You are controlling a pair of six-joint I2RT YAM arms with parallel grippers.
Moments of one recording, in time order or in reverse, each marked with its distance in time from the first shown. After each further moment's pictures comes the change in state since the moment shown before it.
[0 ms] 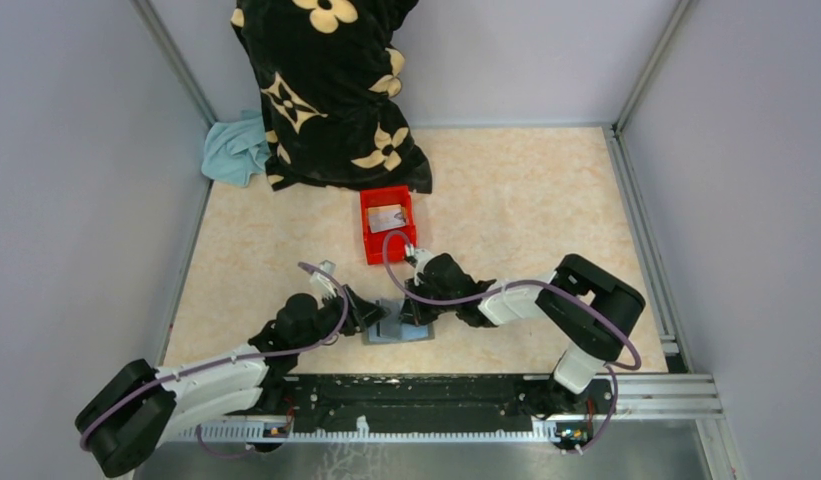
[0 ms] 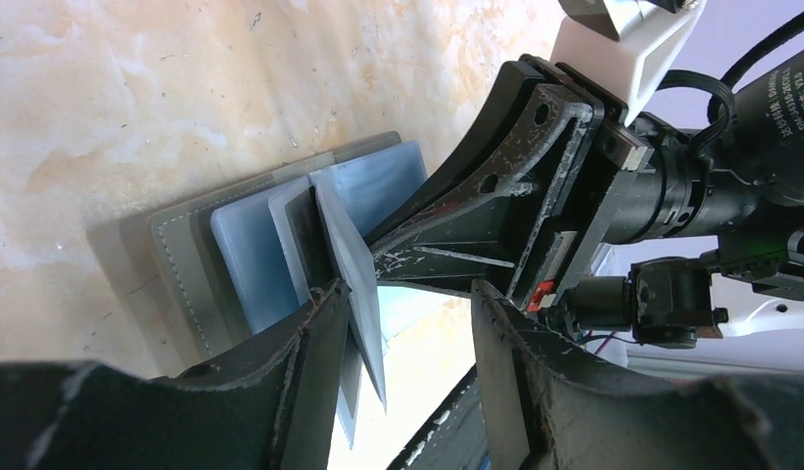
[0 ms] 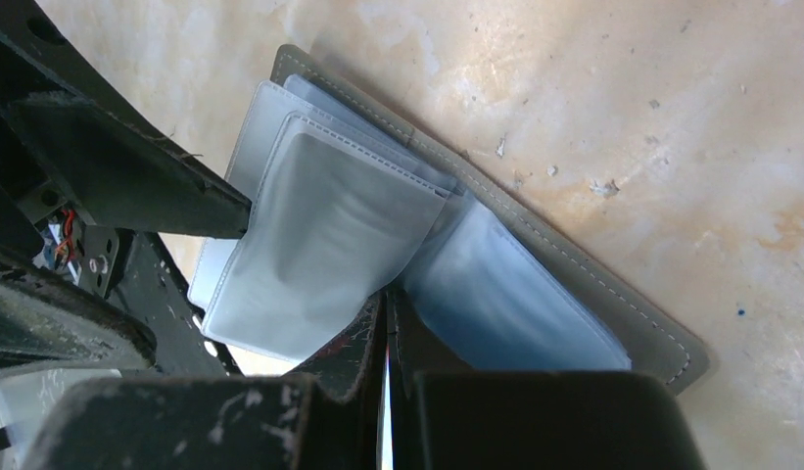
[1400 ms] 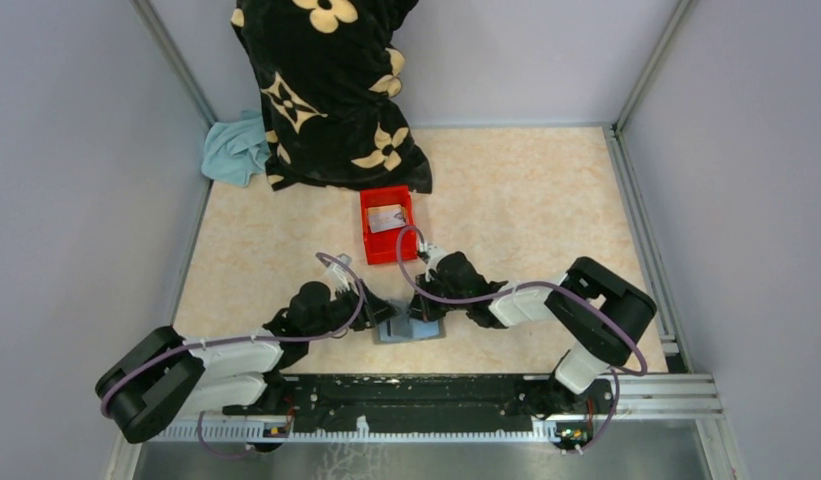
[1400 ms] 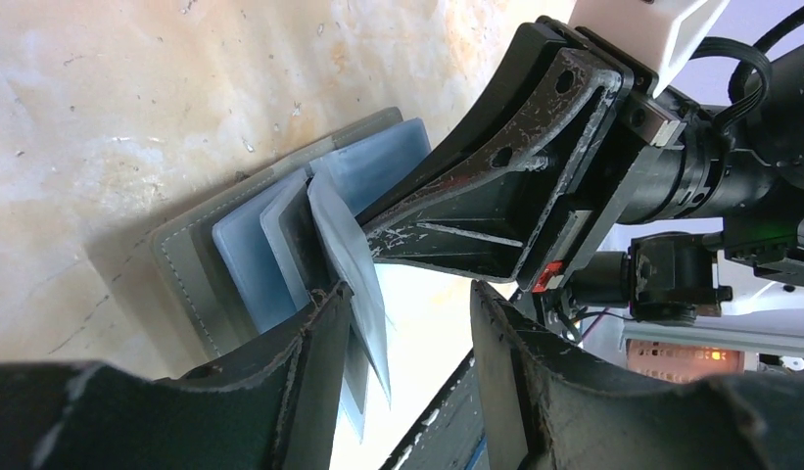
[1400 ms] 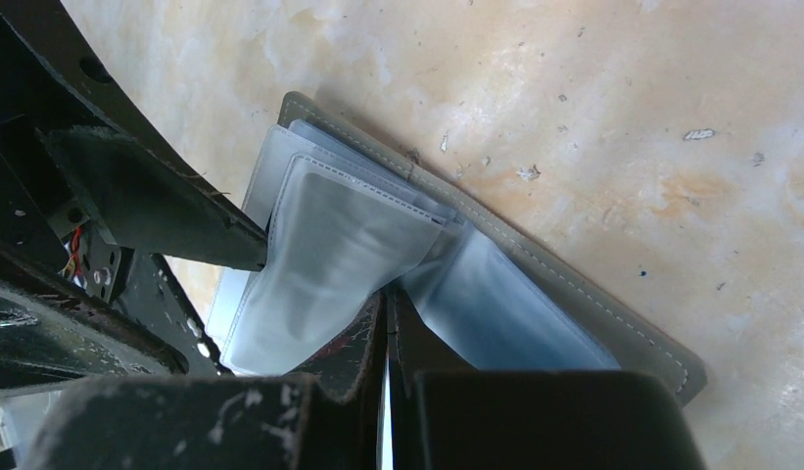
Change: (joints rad) left arm 0.001 0.229 0.092 0.088 0.104 0.016; right arm -0.048 -0.055 -0.074 0.062 -0.005 0.009
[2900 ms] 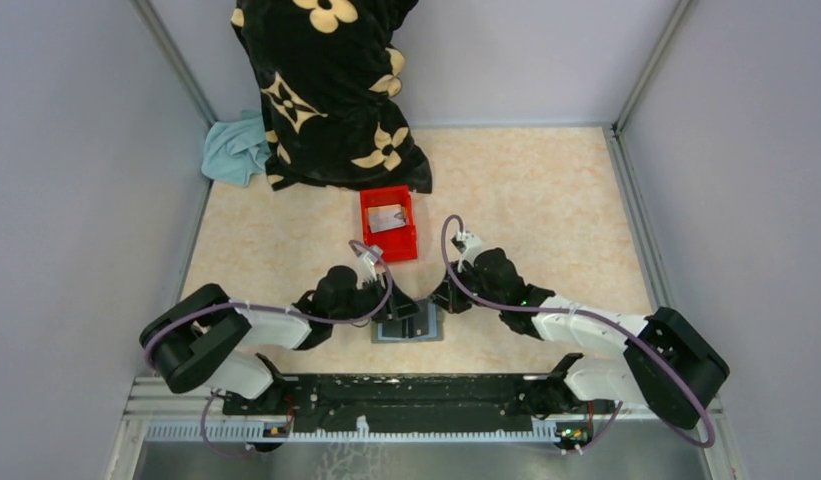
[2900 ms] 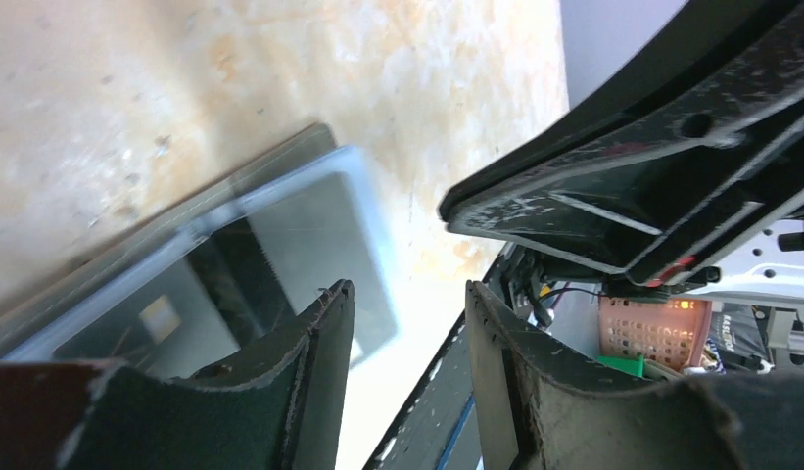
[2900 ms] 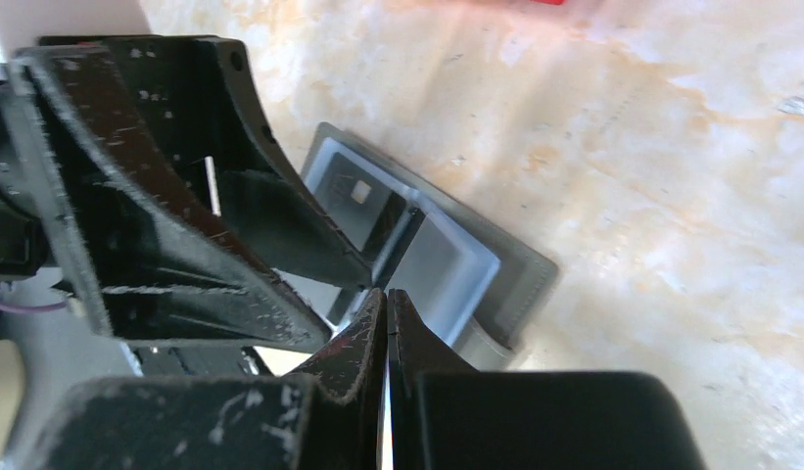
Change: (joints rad) left arm -0.038 0.310 0.163 0.113 0.109 -0.005; right arm -0.102 -0.409 -0.118 -0.166 0.049 -0.023
